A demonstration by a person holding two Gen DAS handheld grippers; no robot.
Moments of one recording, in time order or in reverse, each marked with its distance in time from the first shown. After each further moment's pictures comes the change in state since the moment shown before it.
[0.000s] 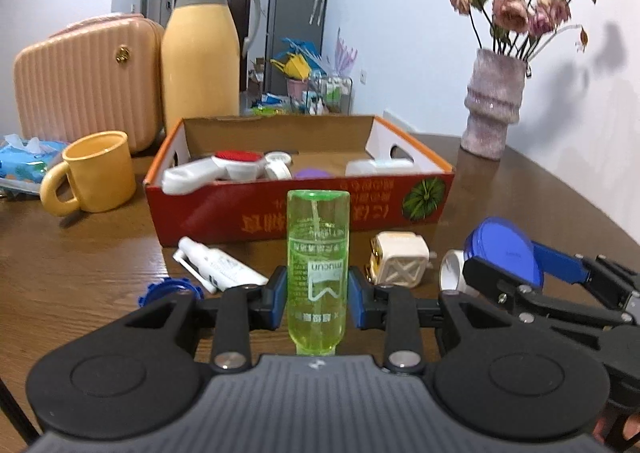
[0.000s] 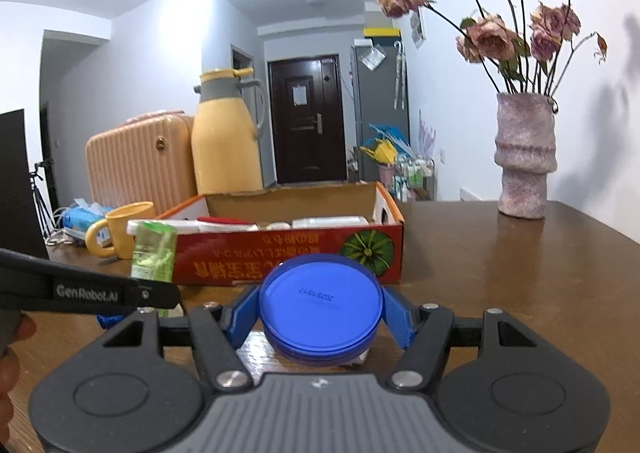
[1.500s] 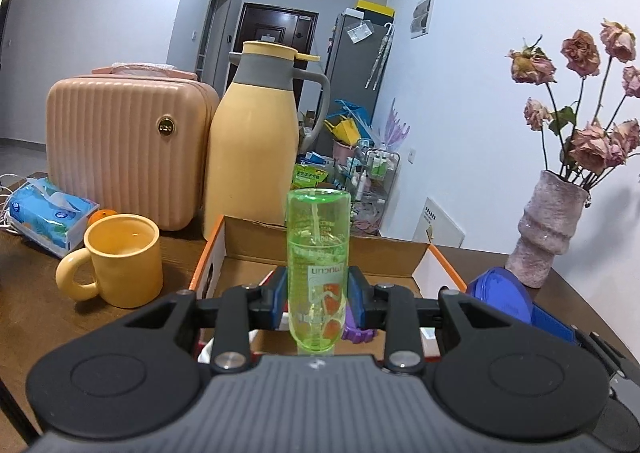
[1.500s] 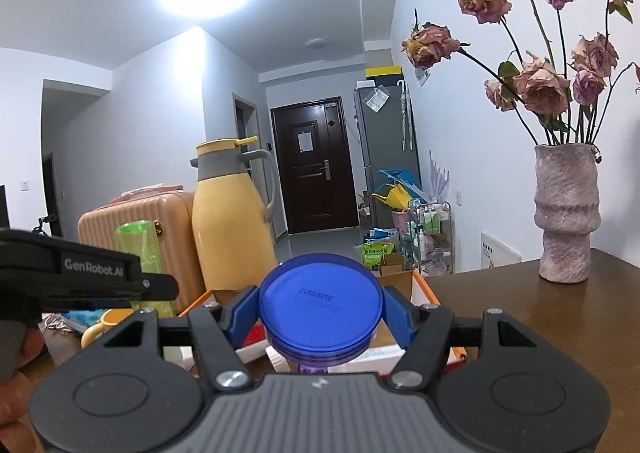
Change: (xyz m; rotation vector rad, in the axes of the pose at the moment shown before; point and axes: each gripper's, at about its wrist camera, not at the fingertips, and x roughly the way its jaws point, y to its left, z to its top) left arm 0.032 0.040 0.104 -0.186 -0.169 0.092; right arm 0.079 0.018 0.087 0.064 -0.138 0.035
